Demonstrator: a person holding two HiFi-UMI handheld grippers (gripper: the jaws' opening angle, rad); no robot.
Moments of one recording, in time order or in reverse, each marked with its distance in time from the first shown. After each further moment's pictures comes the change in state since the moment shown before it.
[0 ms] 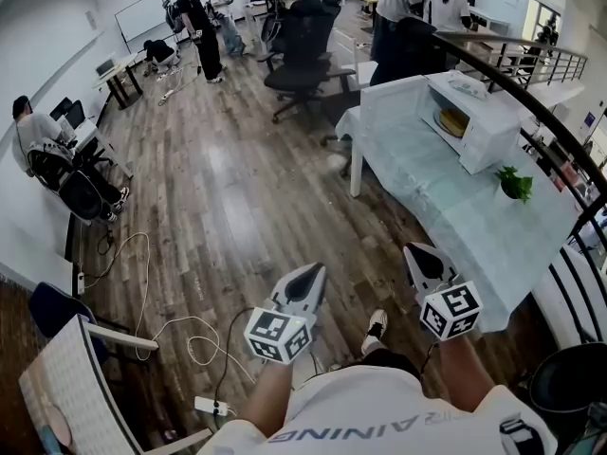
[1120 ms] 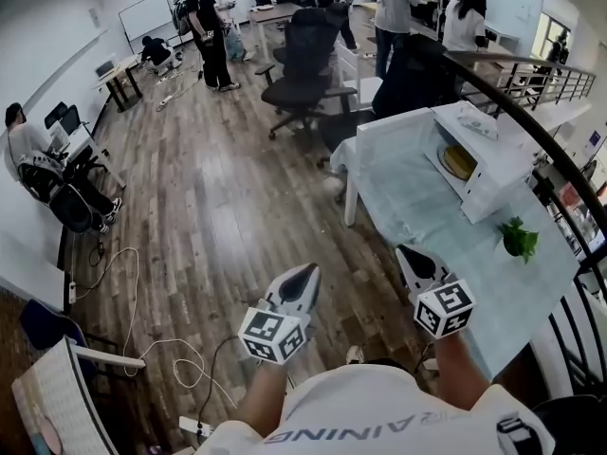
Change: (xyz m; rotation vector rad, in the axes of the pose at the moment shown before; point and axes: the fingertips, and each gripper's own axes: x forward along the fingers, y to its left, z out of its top) left arm 0.180 0.073 0.056 -0.007 -0.027 0.044; right arm 0.145 -0.147 0.033 -0.005 0.030 0.063
